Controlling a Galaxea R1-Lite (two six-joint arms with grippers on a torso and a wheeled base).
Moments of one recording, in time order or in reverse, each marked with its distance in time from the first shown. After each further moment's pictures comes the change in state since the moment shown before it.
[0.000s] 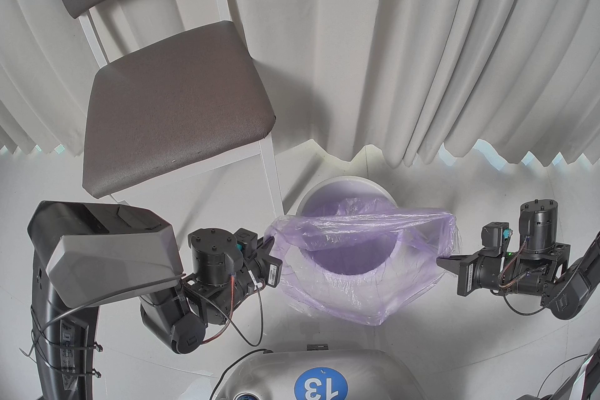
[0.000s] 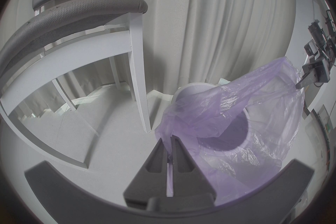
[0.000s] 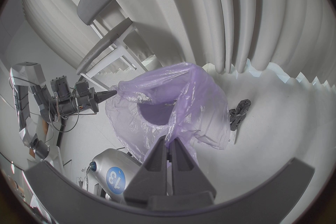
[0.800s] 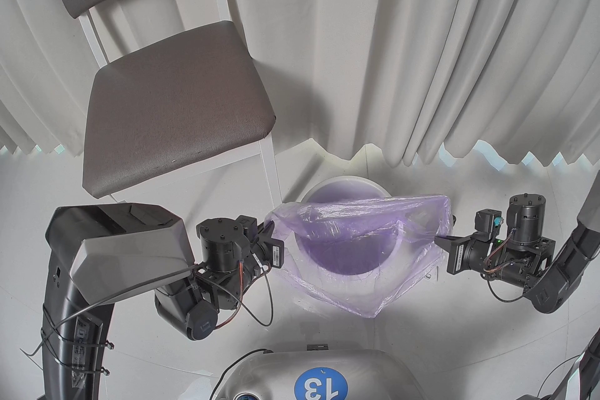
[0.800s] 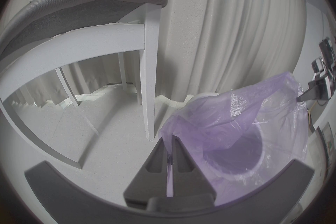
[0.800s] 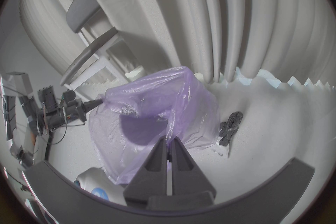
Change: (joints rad) left arm 0.023 0.083 -0.176 0.007 0.049 -0.107; right arm -0.028 0.187 -0.077 -0.271 -0.102 0.069
